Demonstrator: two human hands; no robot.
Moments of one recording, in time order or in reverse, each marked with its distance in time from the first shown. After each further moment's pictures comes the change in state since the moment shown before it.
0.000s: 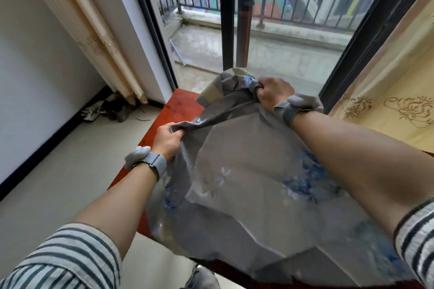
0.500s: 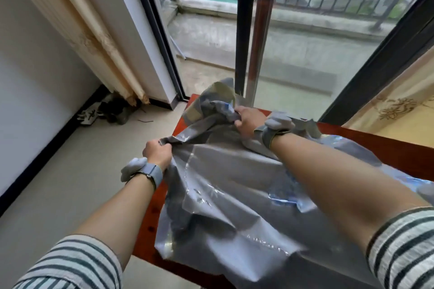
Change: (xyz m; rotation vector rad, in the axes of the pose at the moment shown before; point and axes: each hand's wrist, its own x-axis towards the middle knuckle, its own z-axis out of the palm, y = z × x) left_hand 0.129 -0.063 -0.076 0.323 0.117 -0.325; right_hand 0.064 -0.119 0.138 0.114 -0.402 0.017
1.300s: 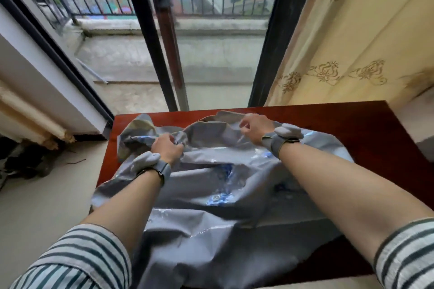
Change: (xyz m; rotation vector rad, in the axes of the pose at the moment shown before) left_hand -0.112 0.101 0.105 0.342 -0.319 0.526; right_hand -0.172 0.136 -0.052 0.101 0.184 0.431
